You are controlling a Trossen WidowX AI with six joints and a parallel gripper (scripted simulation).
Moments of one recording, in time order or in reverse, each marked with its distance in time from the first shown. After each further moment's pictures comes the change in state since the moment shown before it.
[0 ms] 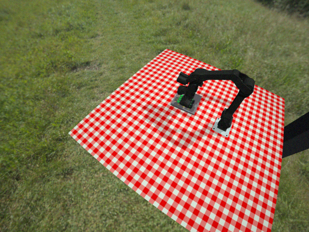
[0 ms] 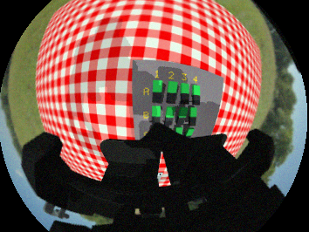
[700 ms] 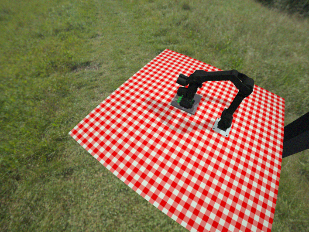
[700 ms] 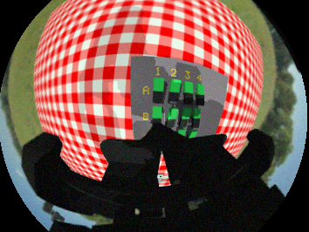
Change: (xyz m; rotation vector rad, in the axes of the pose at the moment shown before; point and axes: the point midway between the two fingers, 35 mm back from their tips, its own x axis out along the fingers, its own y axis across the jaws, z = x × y) arm 0.011 0.000 -0.001 0.000 0.004 0.000
